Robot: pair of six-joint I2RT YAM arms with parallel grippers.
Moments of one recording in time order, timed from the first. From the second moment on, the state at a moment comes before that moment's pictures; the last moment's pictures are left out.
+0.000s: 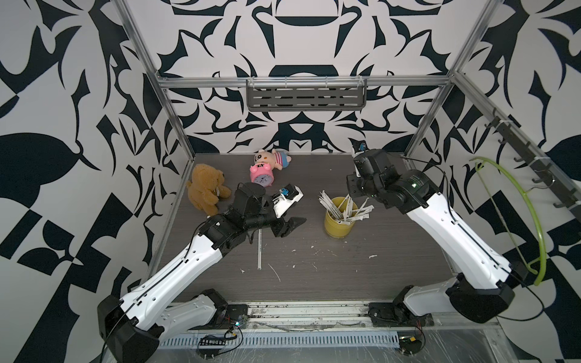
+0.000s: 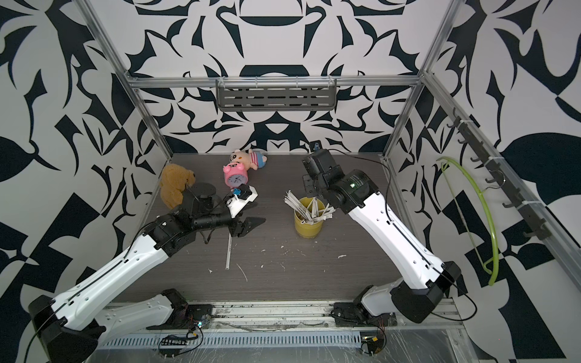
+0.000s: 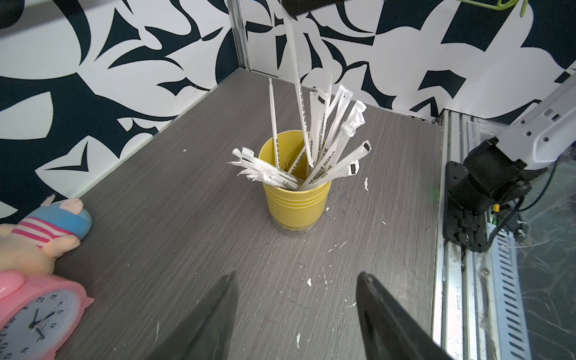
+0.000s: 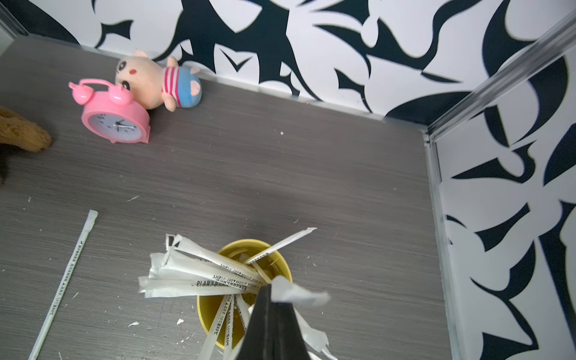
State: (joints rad) left arm -0.72 1.07 1.03 -0.42 0.40 0.21; right arm 0.68 1.39 1.73 -1.11 0.43 0.28
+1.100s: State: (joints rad) left arm -0.71 0.83 1.02 -0.71 0.05 0.06; right arm 0.93 1.72 2.27 -1.29 0.10 0.30
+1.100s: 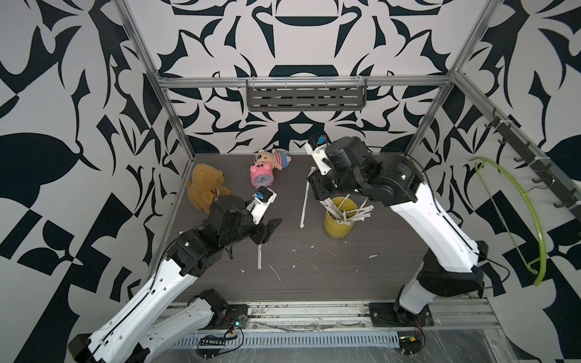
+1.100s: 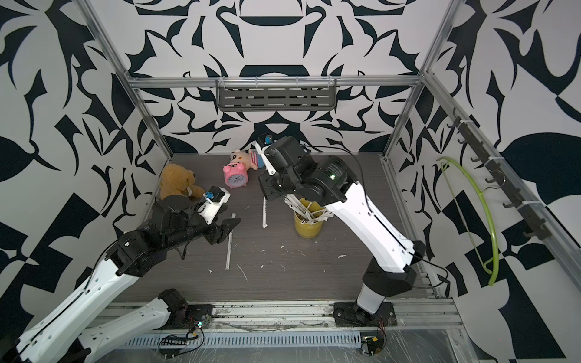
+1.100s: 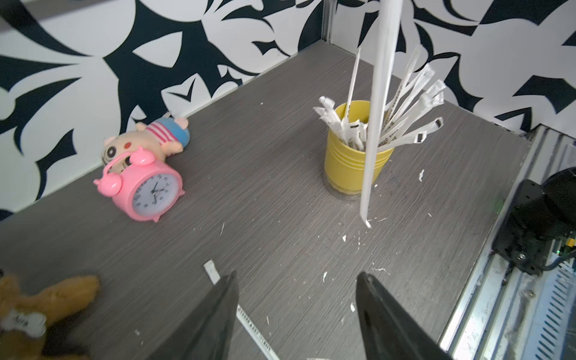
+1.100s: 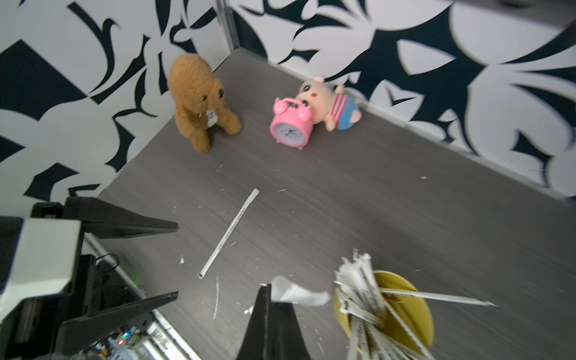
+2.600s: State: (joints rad) left arm -0.54 0.75 0.81 -0.77 -0.05 0.11; right arm 0.80 2.47 2.38 -1.14 -0.52 0.49
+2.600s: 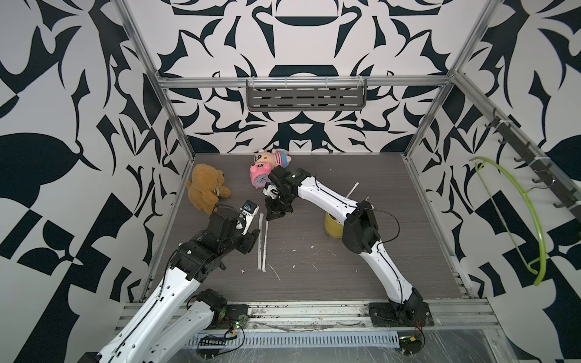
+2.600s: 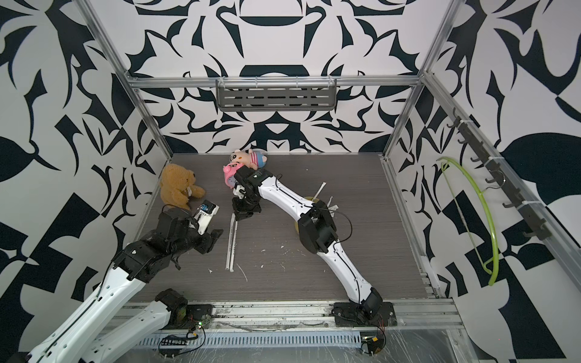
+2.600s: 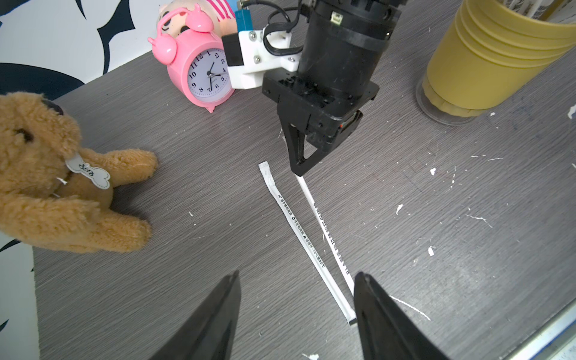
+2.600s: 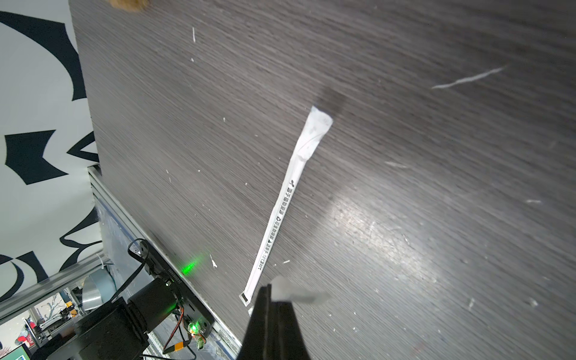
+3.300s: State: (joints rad) left arm -0.53 0.77 0.81 -0.76 -0.02 0.11; right arm 0.77 2.59 2.45 -1.13 -0.58 0.47
